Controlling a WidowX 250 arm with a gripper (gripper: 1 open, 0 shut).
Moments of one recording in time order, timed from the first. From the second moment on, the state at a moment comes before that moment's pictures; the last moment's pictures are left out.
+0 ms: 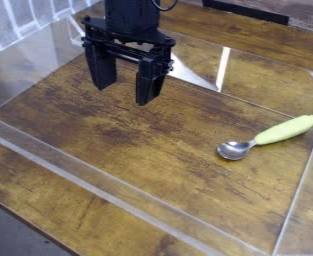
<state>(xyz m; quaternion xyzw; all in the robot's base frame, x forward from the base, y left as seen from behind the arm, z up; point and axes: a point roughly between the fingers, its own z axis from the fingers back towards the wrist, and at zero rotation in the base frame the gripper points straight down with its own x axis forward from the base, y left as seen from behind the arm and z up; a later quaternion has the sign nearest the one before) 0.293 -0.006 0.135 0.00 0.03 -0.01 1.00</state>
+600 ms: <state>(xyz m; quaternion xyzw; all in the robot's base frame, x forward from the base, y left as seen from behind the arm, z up) 0.316 -0.081 0.082 0.02 0.06 -0.14 0.99</state>
